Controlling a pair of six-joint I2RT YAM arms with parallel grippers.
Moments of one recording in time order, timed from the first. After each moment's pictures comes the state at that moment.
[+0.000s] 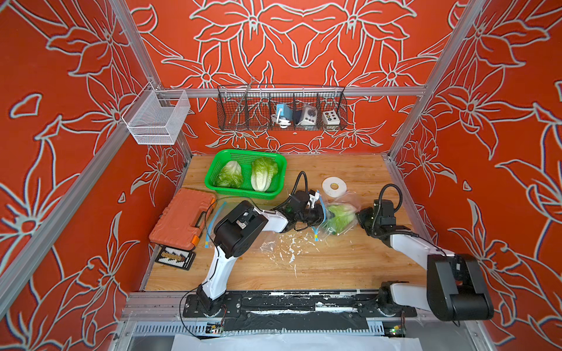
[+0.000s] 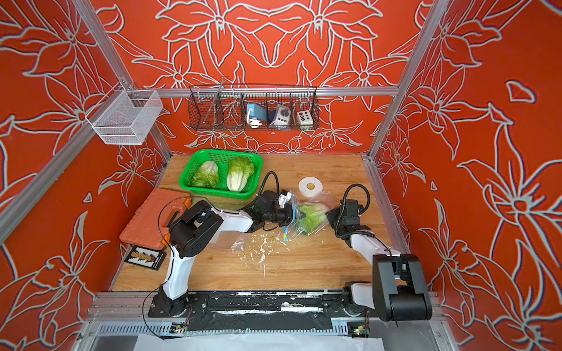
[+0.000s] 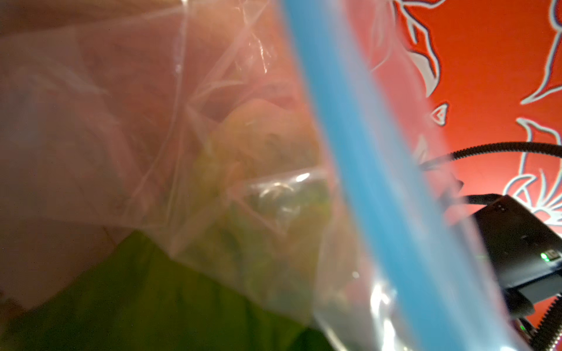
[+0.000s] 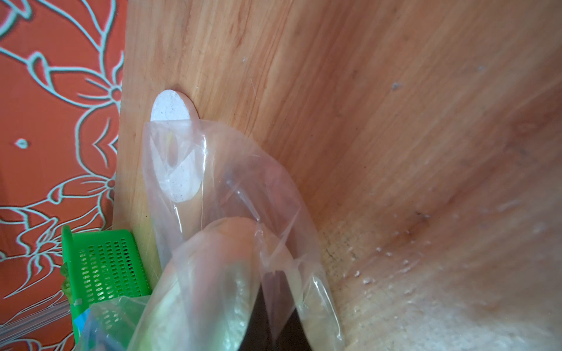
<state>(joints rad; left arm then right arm) -0.73 2.11 1.16 0.54 0.60 -1.17 0.07 1.28 0.50 -0.01 -0.12 1.10</state>
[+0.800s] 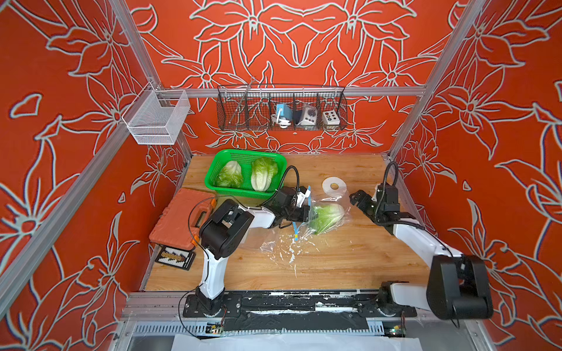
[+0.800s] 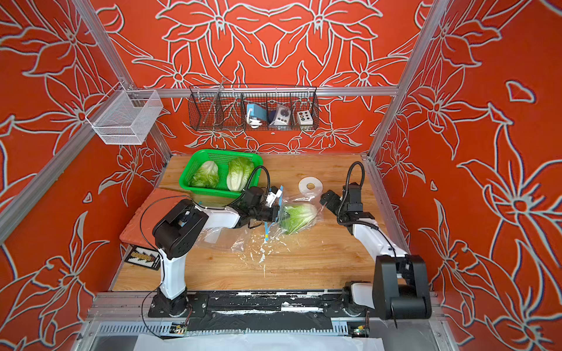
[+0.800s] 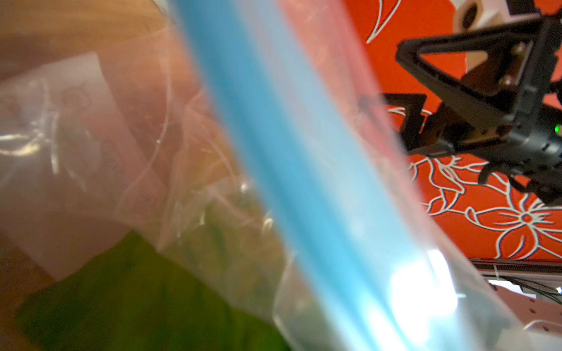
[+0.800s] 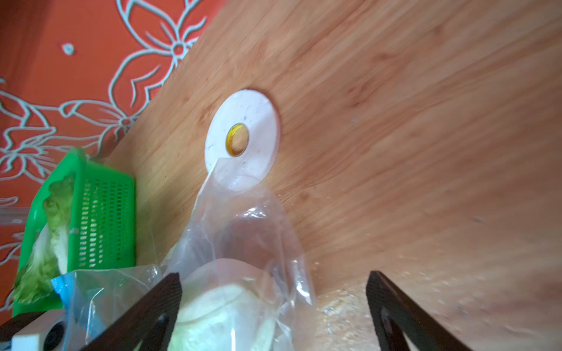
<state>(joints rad) -0.60 1.99 1.06 0.35 0.69 -0.61 0.06 1.36 0.74 -0.13 -0.23 0.66</state>
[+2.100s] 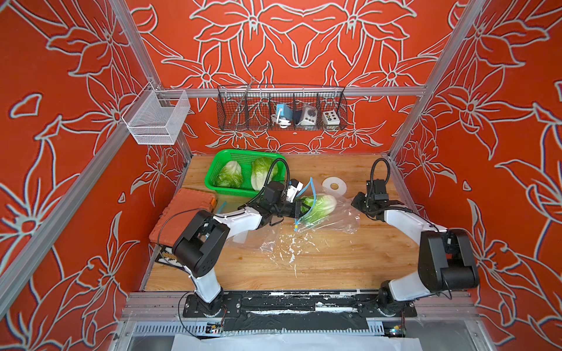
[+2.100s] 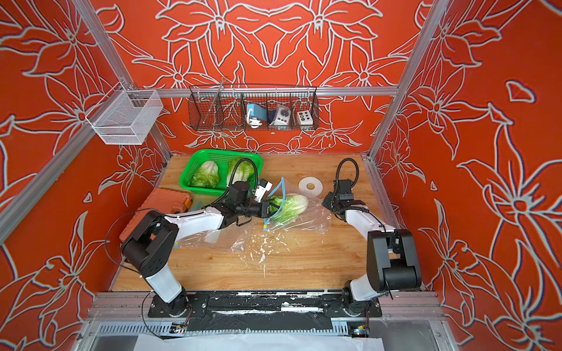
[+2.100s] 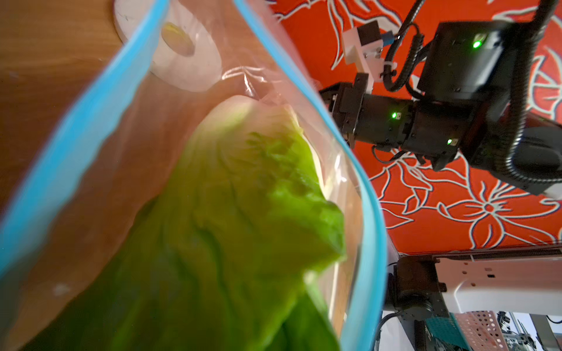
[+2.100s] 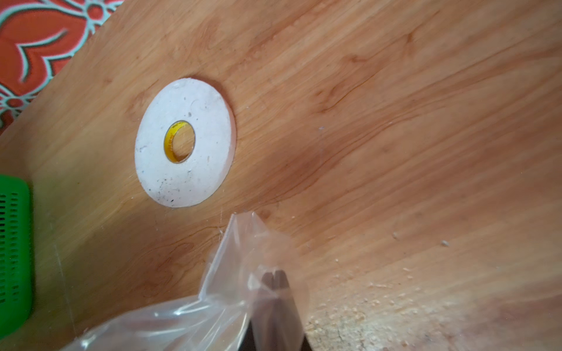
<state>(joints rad) -0.53 1.69 0.96 0.26 0.69 -0.58 0.10 1.48 0.84 -0.24 0.06 0.60</state>
